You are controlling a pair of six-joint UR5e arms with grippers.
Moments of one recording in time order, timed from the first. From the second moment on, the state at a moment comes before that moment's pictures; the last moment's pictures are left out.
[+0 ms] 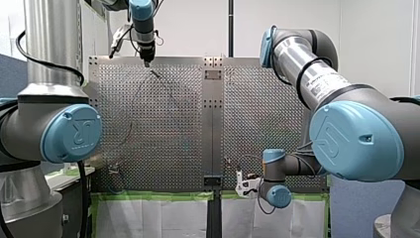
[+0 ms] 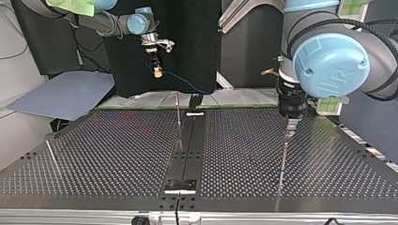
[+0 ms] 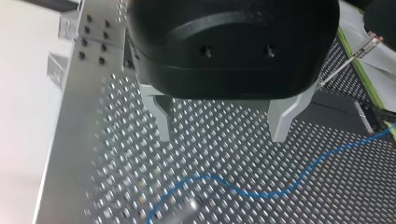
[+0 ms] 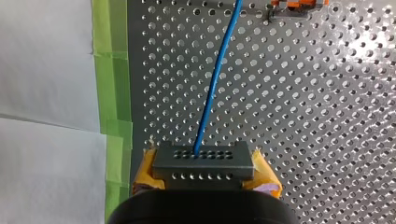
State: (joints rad) left arm -0.24 -1.54 -1.44 -3.73 -1.93 -1.57; right arm 2.04 -0.62 1.98 -1.24 1.51 1.53
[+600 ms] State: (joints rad) left arm -0.31 -1.60 -1.44 -3.56 -1.82 -1.54; right arm 2.05 -0.62 1.98 -1.23 1.51 1.53
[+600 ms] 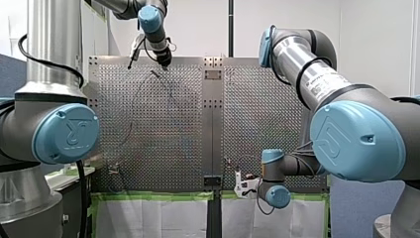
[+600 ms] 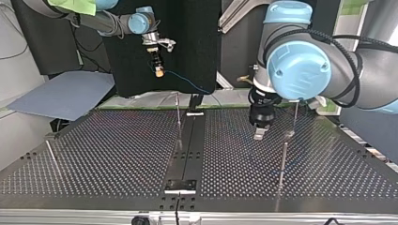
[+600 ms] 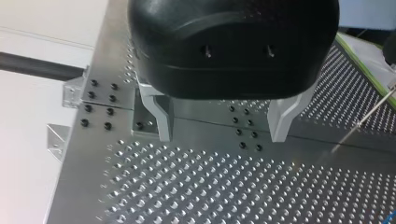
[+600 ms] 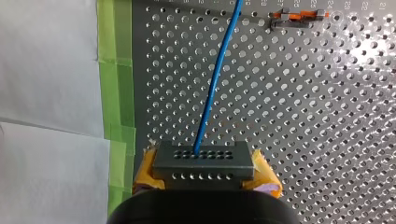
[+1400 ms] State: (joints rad) left arm -0.34 -1.77 -1.41 -3.33 -1.90 -1.50; right arm 2.07 -0.62 1.98 -1.24 1.50 1.53
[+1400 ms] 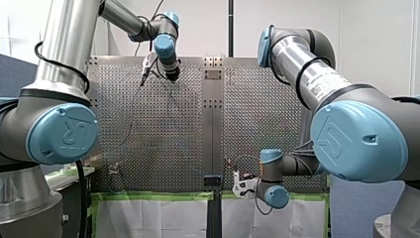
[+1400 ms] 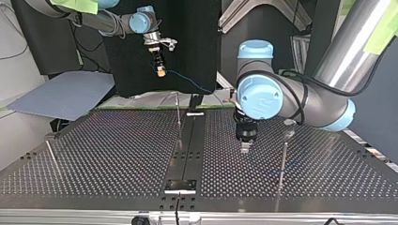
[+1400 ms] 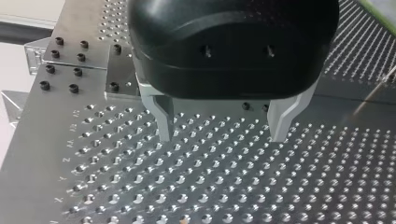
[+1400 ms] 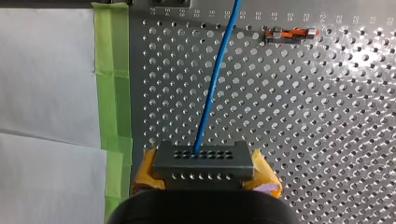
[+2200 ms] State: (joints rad) left arm -0.34 -1.84 -1.40 -3.09 -2.05 -1.39; right arm 2.08 -0.62 1.98 -1.24 1.50 1.53
